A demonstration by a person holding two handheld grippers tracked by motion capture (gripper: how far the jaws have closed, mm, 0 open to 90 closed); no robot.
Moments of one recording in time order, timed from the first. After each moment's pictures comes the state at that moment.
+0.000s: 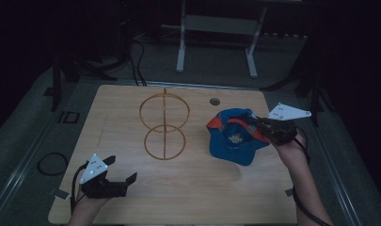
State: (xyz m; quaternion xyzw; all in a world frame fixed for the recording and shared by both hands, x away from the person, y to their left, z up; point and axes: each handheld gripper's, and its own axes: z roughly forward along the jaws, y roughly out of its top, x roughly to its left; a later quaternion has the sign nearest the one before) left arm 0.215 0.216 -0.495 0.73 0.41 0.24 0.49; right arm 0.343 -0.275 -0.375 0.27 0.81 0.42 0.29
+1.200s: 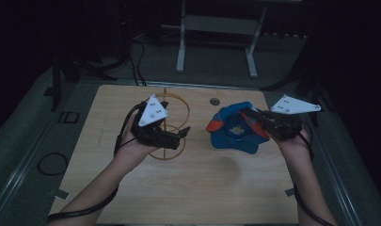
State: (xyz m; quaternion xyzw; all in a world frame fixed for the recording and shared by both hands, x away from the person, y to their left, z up) left arm 0.292 0.088 -0.348 0.78 0.26 0.27 0.50; right arm 0.328 -0.263 -0.337 0.27 0.80 0.45 0.30
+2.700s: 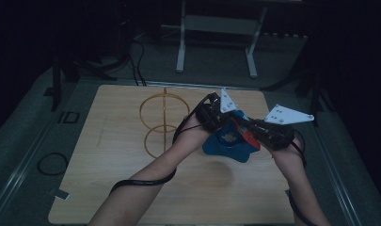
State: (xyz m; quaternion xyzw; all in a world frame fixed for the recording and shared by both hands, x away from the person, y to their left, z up) left arm 0.345 -0.048 -0.349 0.83 0.22 0.27 0.43; right arm 0.311 -0.248 -0.351 0.24 0.80 0.47 0.27
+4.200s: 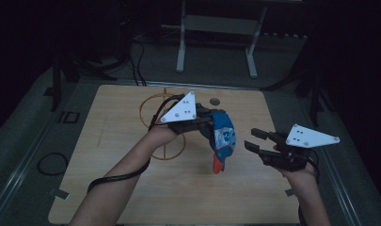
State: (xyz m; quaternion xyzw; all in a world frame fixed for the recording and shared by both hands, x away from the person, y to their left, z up) left arm 0.338 0.034 -0.348 0.74 -0.05 0.21 0.63; right arm 0.267 -0.278 -0.360 0.20 0.79 0.55 0.21
